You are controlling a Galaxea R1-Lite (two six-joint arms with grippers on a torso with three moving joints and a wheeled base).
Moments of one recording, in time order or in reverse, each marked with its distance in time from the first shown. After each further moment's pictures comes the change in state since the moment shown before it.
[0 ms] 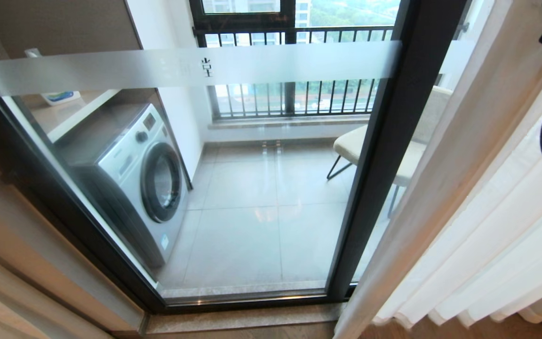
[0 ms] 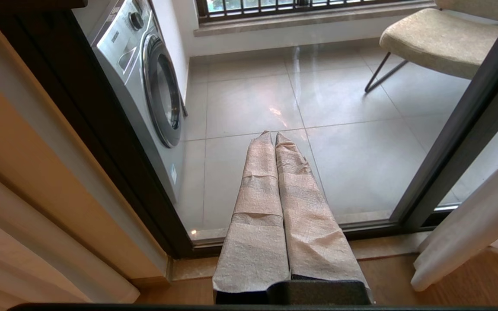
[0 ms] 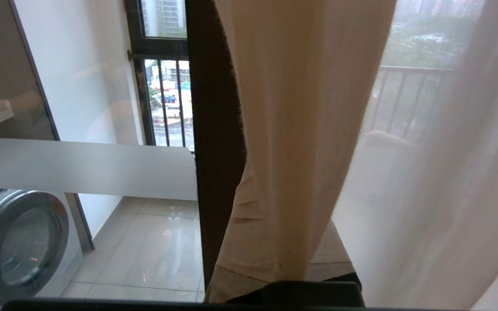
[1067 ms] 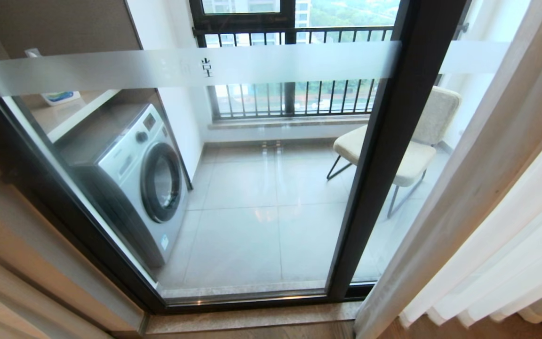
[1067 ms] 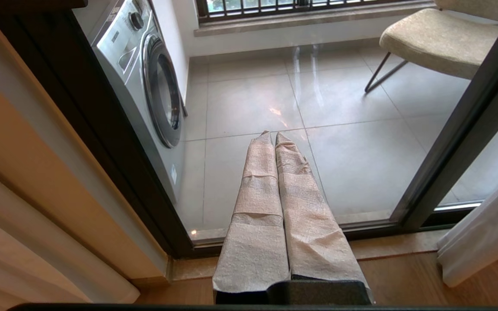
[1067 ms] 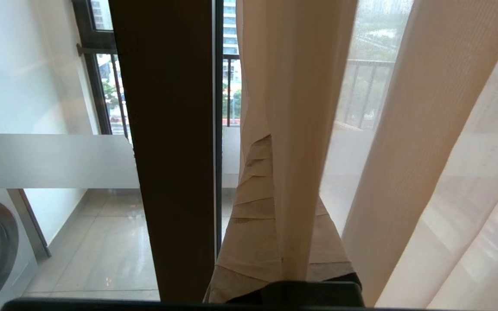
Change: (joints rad) left arm 0.000 0.000 0.000 0.000 0.000 0.000; right arm -0.128 -0.051 0.069 0.013 0.001 0.004
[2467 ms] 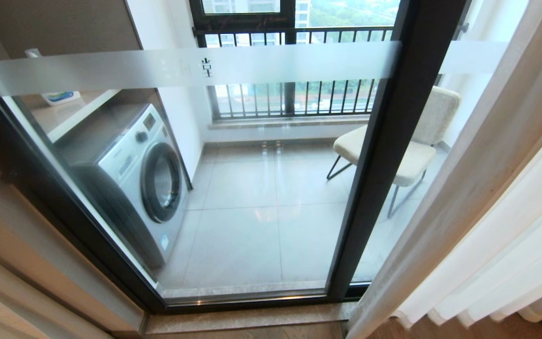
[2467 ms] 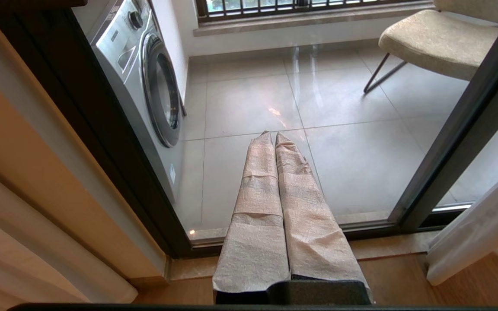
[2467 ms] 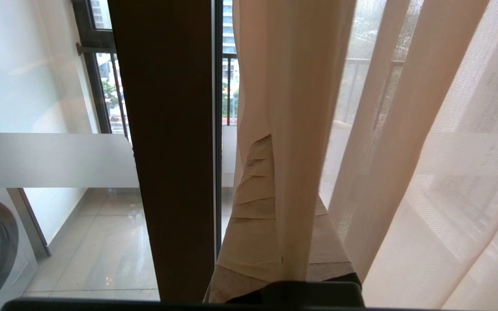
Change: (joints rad) left arm 0.000 0.000 0.000 0.000 0.000 -0.006; right arm -0.002 0.004 0.000 0.003 0.001 0.002
